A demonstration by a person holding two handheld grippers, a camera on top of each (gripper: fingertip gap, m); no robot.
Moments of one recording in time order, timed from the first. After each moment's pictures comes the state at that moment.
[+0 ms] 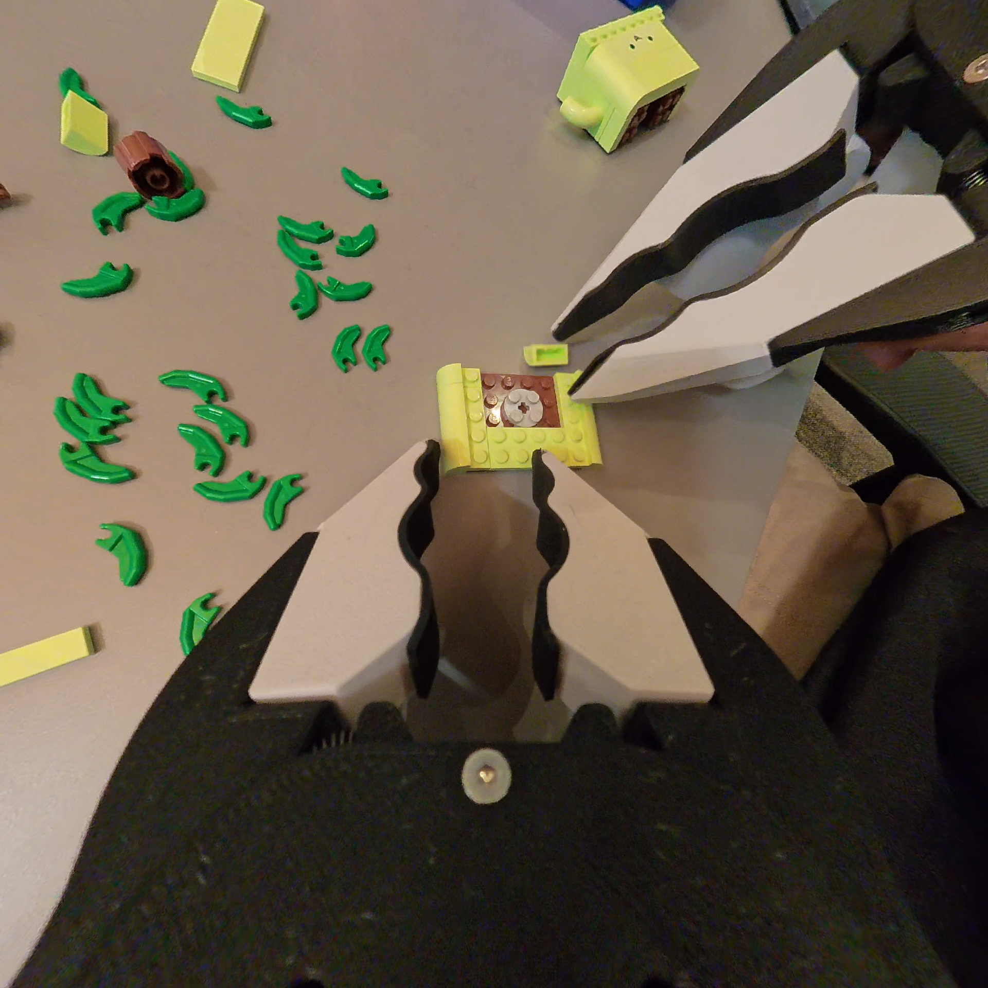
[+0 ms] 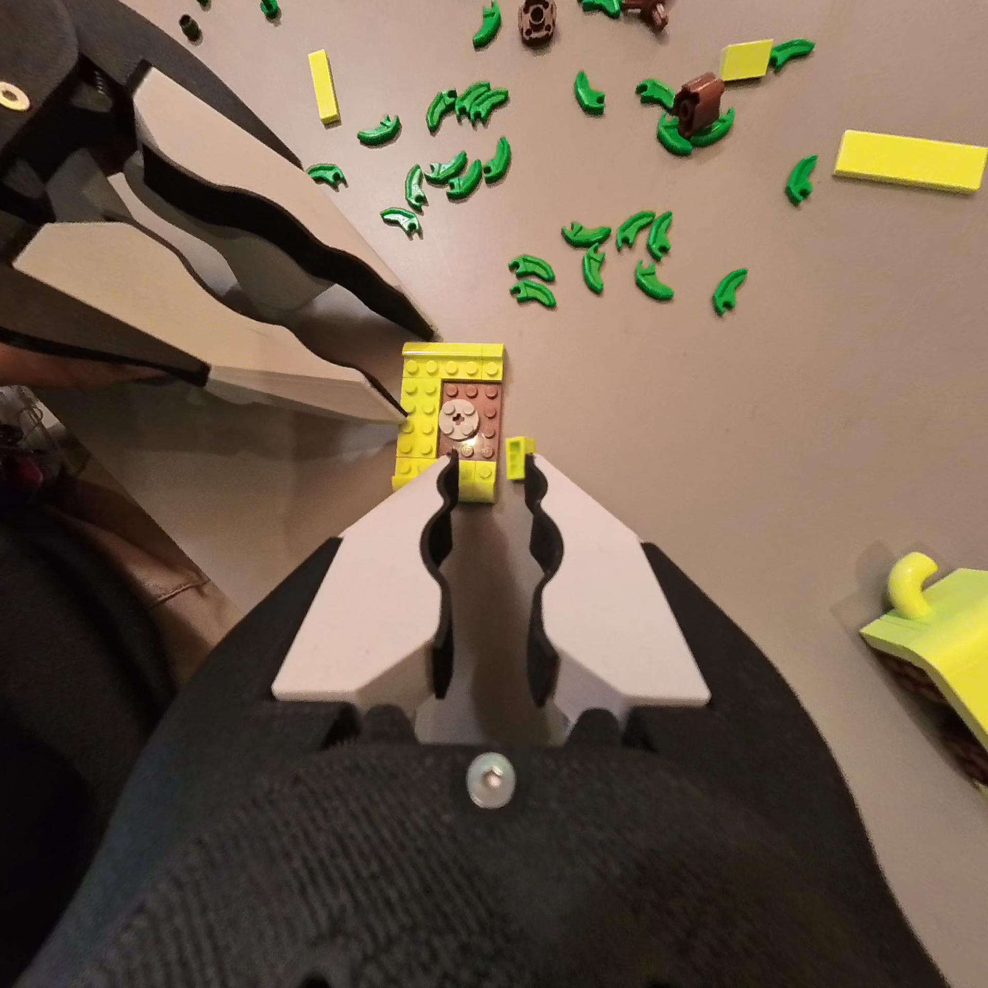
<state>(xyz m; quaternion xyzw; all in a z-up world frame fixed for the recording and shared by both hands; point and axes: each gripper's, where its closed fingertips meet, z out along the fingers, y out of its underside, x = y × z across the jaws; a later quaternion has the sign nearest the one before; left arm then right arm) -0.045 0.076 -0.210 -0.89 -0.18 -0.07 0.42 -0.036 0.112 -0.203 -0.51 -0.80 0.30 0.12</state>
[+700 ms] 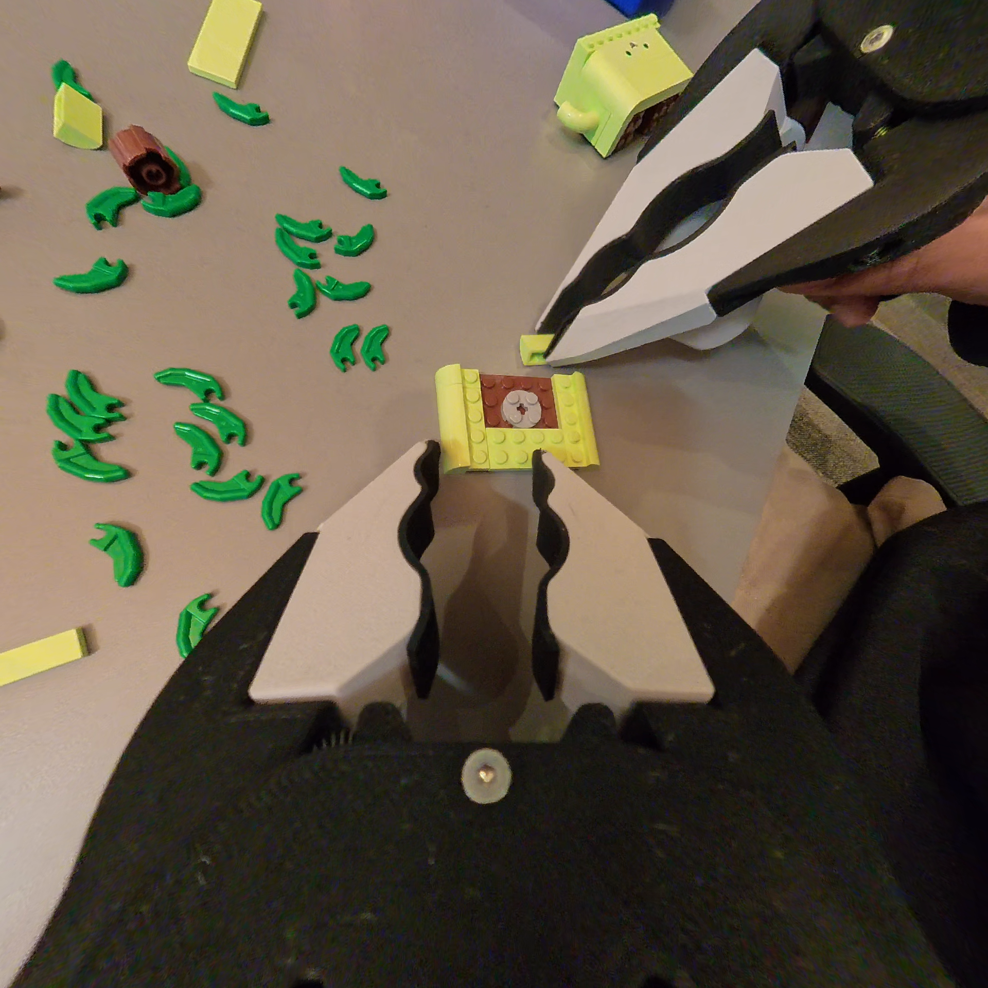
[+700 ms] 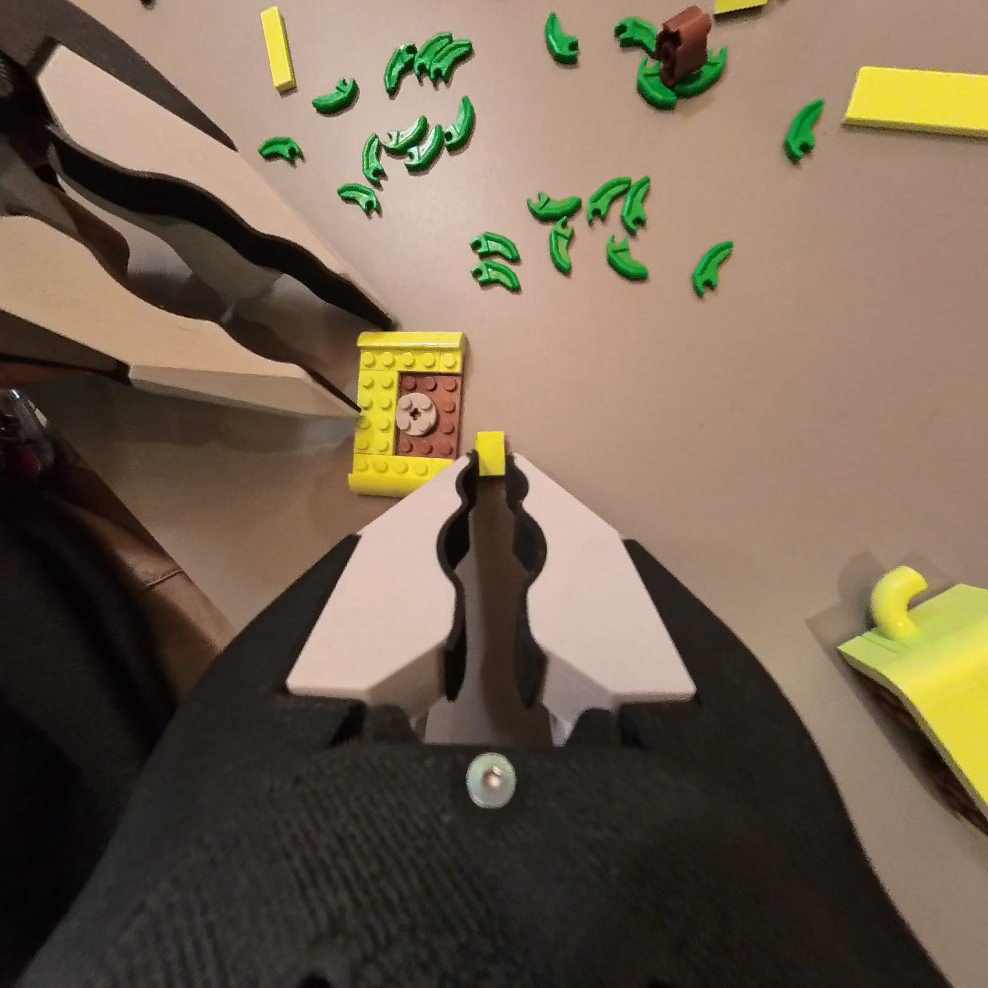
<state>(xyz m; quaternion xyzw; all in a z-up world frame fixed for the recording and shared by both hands) -0.045 0.075 -0.210 -0.89 -0.19 -0.08 0.42 -0.042 0.124 -0.214 -0.52 -0.80 0.29 0.08</state>
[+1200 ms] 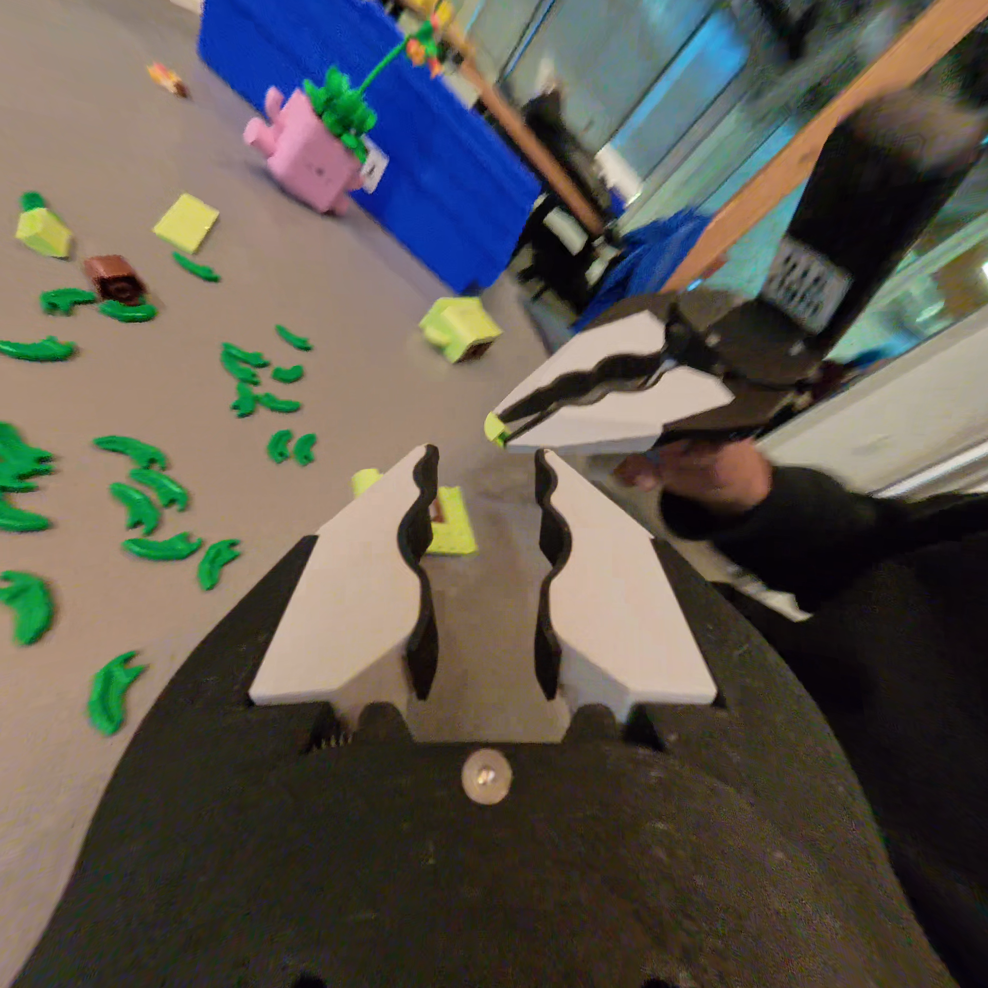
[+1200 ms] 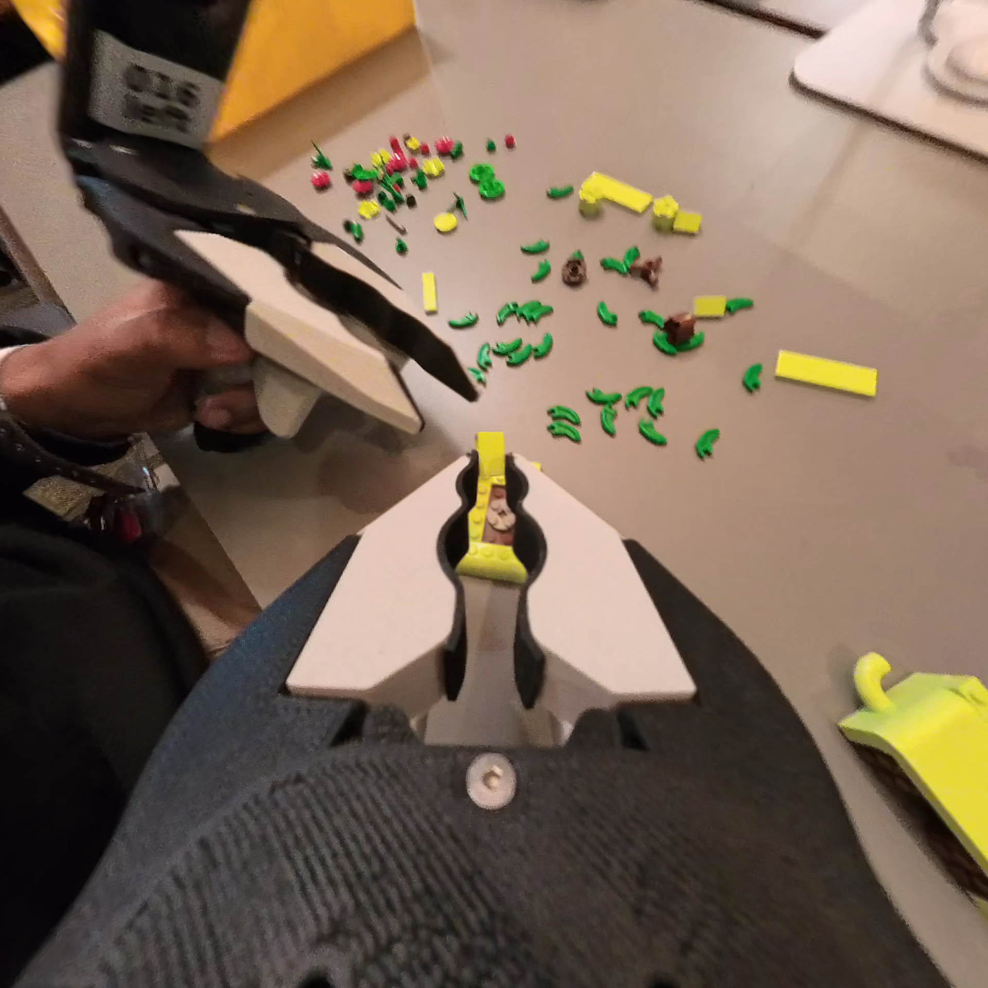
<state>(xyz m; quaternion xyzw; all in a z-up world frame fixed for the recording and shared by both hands) -0.046 0.075 -0.142 -0.73 -0.22 -0.27 0.59 -0.046 0.089 -0.147 -0.44 -0.76 0.43 0.19</state>
